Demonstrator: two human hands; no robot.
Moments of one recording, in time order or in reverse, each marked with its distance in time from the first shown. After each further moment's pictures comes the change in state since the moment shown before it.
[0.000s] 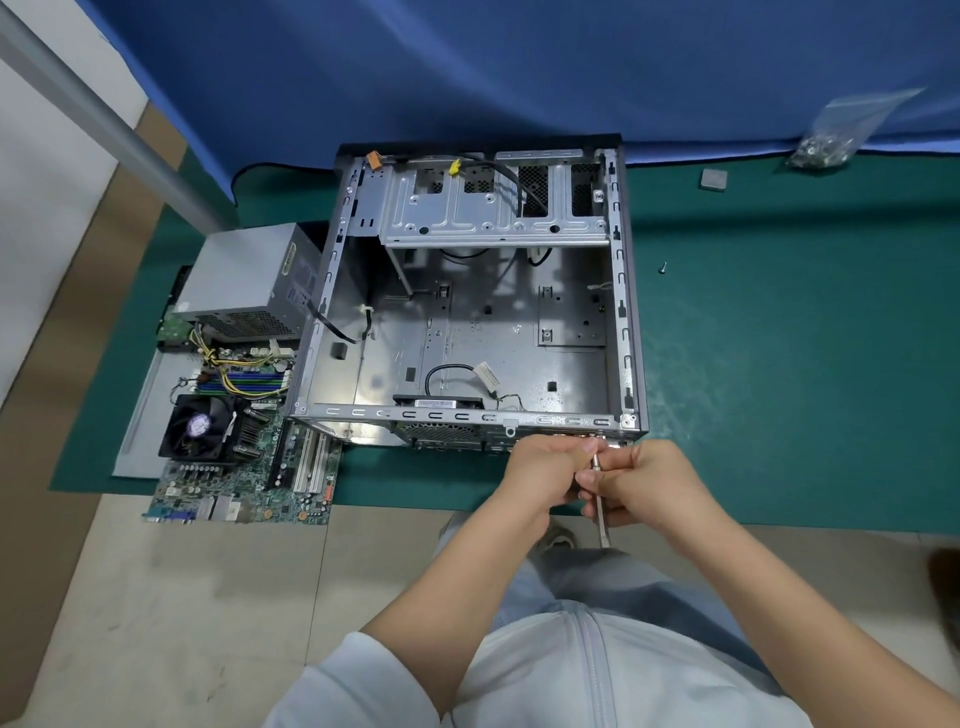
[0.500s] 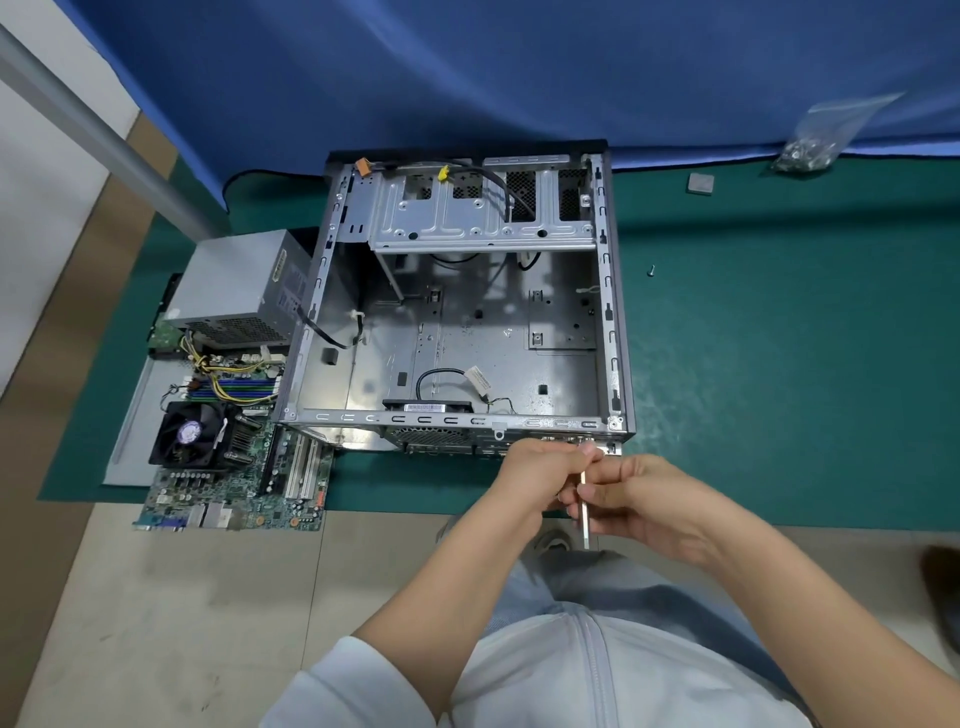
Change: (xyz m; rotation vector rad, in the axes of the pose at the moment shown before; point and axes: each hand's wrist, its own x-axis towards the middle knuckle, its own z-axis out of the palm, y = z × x) left_hand -0.003 0.004 0.004 0.095 -0.002 -0.045; right_hand -0.007 0.004 -0.015 0.280 -0.282 0.086
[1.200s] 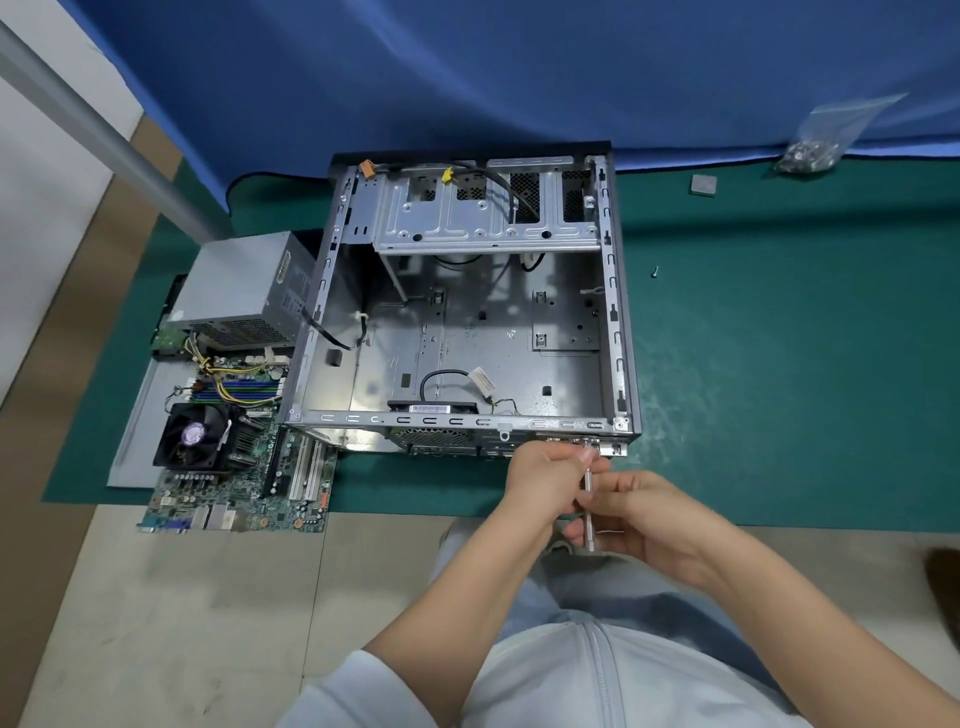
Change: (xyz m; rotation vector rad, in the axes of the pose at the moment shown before) left_hand -0.001 -0.008 0.005 0.066 0.092 0.091; right_hand 0.007 0.018 0.002 0.016 -0.014 -0.006
